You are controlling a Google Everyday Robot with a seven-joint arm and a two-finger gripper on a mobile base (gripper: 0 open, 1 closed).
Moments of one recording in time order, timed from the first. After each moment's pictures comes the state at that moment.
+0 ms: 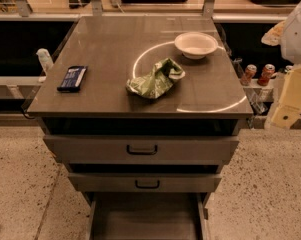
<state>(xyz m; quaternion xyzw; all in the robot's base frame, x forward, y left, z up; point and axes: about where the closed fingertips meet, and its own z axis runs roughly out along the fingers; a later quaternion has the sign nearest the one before) 0.438 -0.216 0.977 -0.60 0.78 -0.04 0.16</state>
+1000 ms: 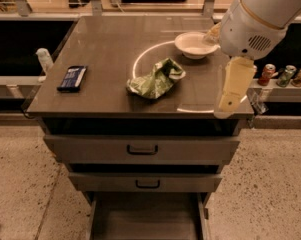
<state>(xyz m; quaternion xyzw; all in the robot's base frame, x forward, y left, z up) 0.484 -0.134 0.955 -0.68 0.71 0.04 0.18</state>
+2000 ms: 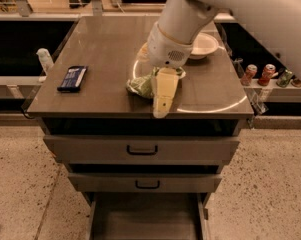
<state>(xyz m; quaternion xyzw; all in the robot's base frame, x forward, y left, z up) 0.537 -0.008 0.892 -0.76 0.62 0.12 0.16</state>
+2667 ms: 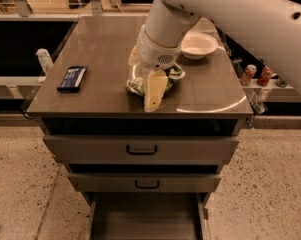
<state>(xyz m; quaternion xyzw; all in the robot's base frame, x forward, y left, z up) 0.561 0.012 0.880 -0.79 0.58 0.05 0.18</state>
